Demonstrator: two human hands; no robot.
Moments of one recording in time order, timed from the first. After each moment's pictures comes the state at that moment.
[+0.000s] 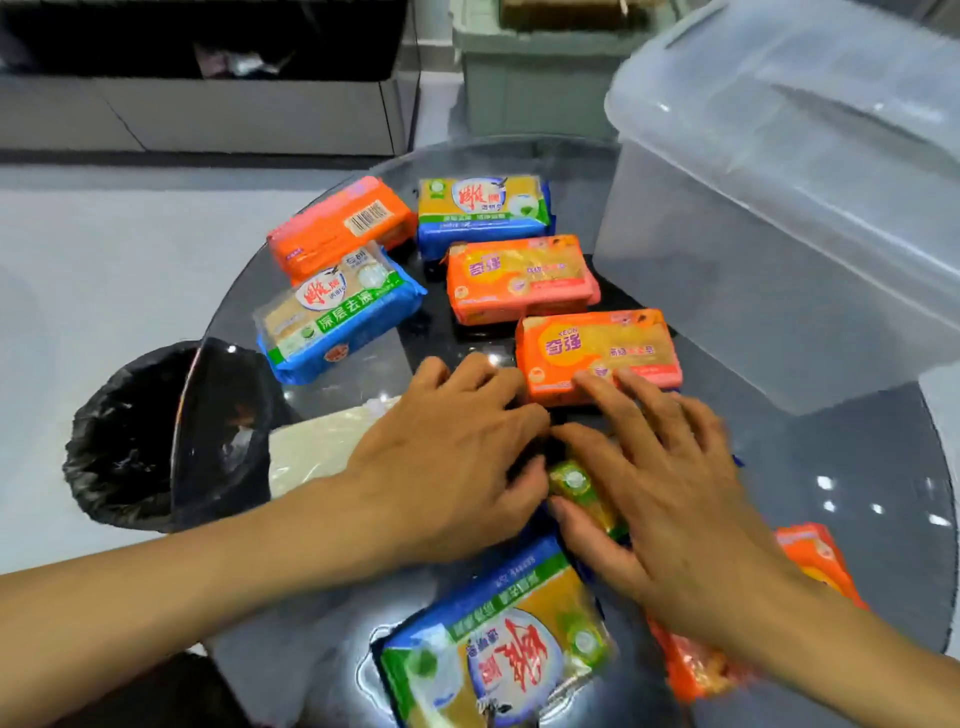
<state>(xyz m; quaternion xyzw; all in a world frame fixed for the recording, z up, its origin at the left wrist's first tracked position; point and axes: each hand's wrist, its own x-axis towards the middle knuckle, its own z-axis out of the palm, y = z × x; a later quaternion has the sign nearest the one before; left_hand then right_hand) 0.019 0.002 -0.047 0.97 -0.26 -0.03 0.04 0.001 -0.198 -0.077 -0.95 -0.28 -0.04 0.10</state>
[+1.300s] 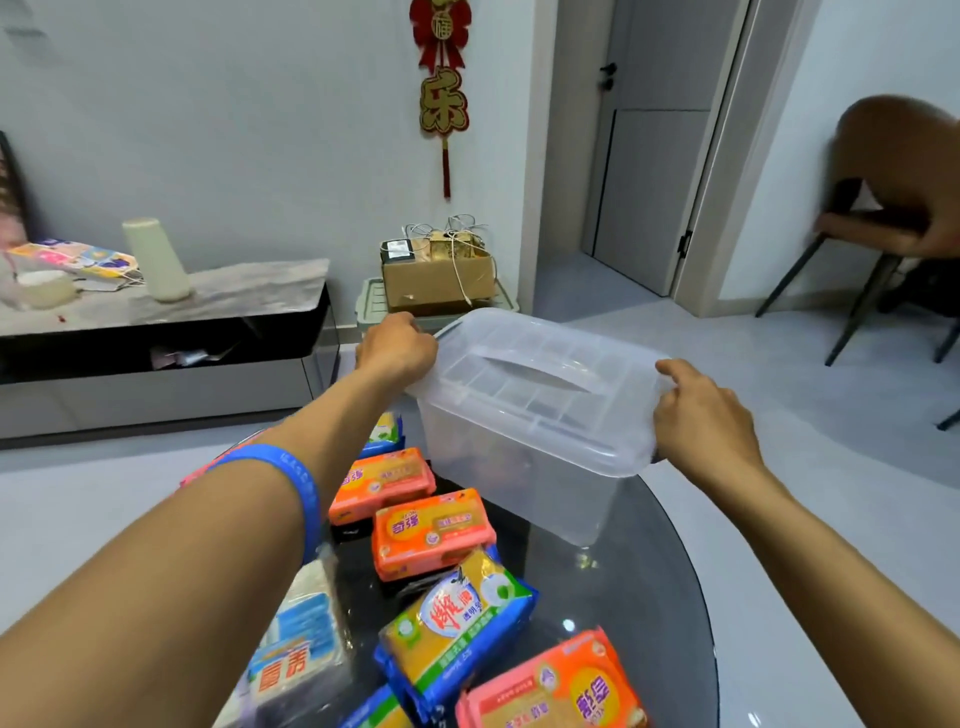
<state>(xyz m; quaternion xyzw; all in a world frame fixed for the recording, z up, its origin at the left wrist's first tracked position) 0.216 -0.086 0.053 0.94 0.09 0.10 0.32 0.095 -0.360 0.035 -0.94 0.16 -0.16 0.26</state>
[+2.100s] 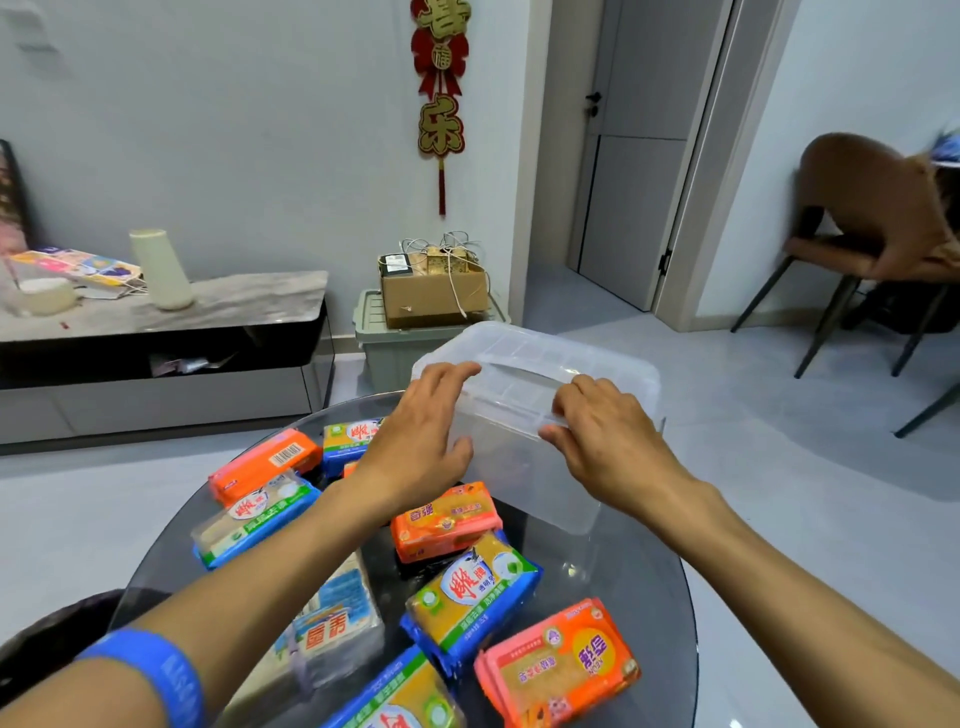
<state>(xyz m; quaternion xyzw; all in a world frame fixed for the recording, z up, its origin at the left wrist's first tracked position) 0.084 -0.069 0.029 0.92 -0.24 0.15 0.27 0.050 -0.283 0.055 -0.96 -0.14 -0.21 0.08</state>
